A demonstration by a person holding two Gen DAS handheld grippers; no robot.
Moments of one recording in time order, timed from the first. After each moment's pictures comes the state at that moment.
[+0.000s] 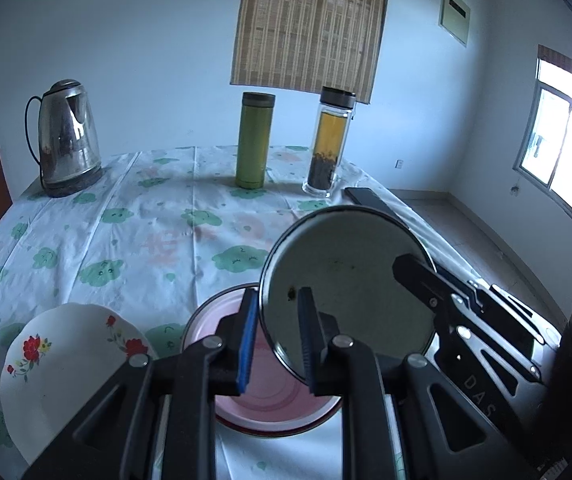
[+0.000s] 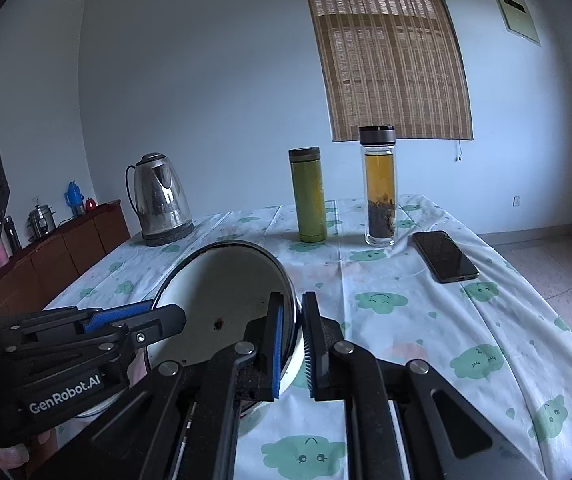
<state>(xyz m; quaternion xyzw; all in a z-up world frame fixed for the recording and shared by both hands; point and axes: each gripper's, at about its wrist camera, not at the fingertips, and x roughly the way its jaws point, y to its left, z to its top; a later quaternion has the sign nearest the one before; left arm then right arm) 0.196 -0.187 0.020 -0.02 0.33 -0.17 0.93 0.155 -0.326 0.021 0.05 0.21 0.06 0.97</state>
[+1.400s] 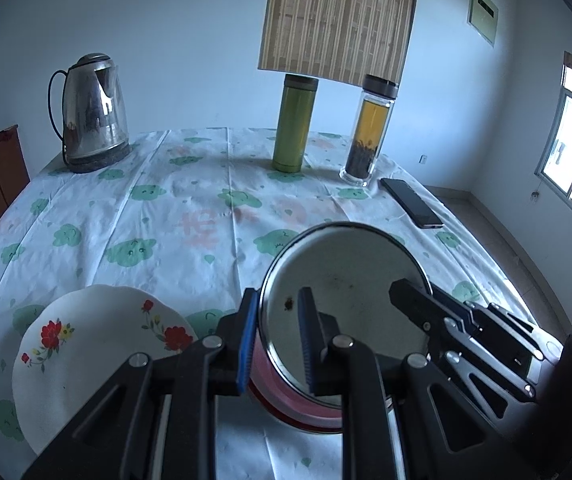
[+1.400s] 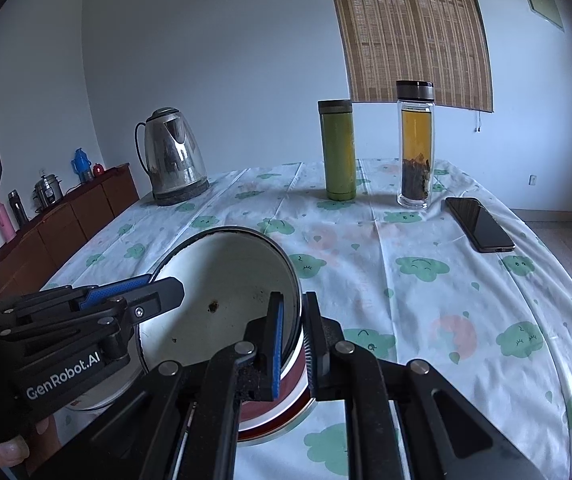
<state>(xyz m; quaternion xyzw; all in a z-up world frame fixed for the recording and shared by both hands) 0.212 -0.160 0.005 -0.03 0.35 -0.13 0.93 0.175 -0.292 0.000 0.04 0.28 0.08 0.95</state>
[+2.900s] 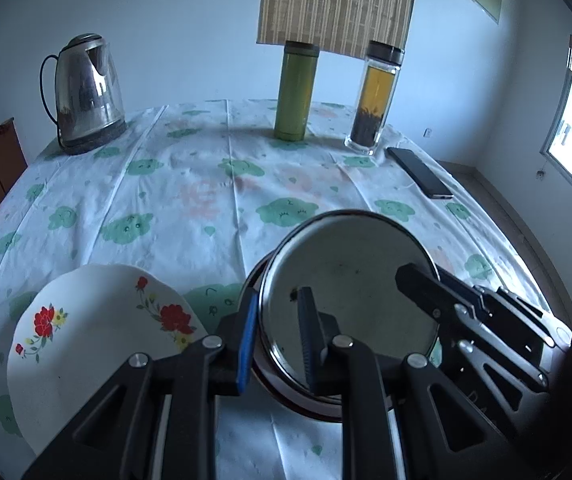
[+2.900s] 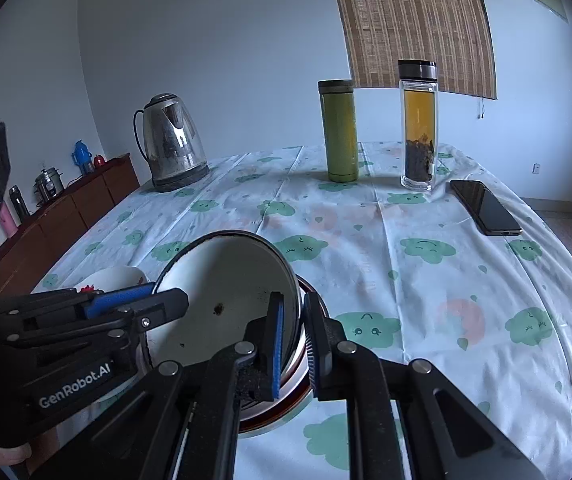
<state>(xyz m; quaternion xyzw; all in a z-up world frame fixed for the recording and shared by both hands) 0.220 -0.164 -0.012 -0.01 0.40 -0.13 0.91 0.180 -0.293 -0.013 0.04 0.31 0.09 0.95</state>
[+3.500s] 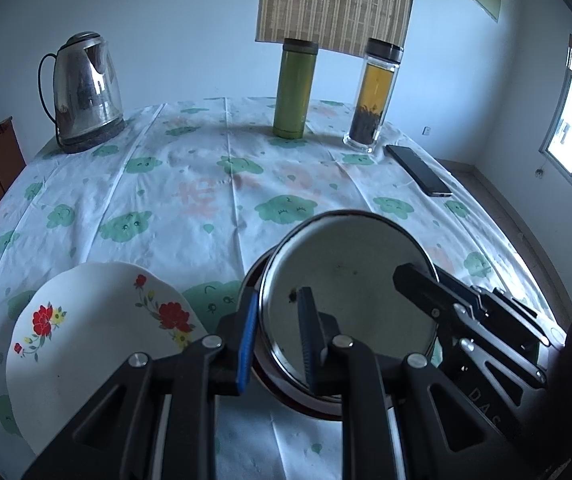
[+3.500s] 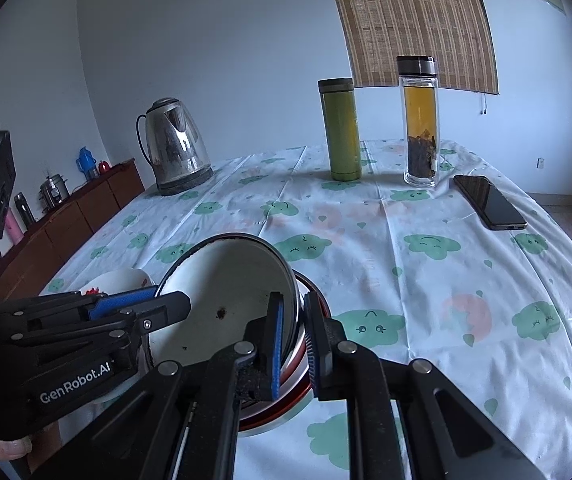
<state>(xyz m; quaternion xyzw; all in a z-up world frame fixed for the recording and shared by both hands) 0.220 -0.164 -0.012 -0.02 0.40 -0.13 0.91 0.179 -0.300 -0.016 0.07 0.30 0.10 0.95</state>
